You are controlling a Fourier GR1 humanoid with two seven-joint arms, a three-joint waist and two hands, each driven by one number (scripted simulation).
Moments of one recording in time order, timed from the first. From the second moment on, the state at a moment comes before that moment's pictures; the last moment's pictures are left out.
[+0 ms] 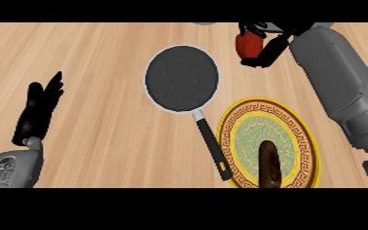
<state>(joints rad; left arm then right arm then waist) -0.19 0.33 0.13 -1.29 -0.12 0.04 0.24 -1.13 -0.36 0.09 -0.50 0.61 0.23 -0.84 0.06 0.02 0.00</state>
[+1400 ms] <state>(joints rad) -0.26 0.30 0.09 -1.27 -0.15 0.02 0.25 -1.19 0.00 0.15 -0.13 0.56 0.16 -0.70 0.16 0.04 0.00</state>
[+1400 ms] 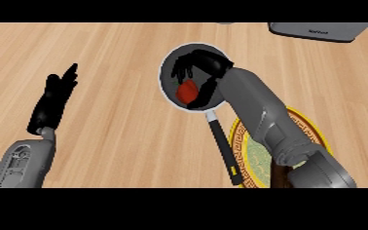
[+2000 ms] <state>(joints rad) -0.31 0.28 0.06 -1.25 -0.16 0.01 0.25 -1.11 0.00 0.14 -0.18 0.39 0.20 -0.72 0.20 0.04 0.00</state>
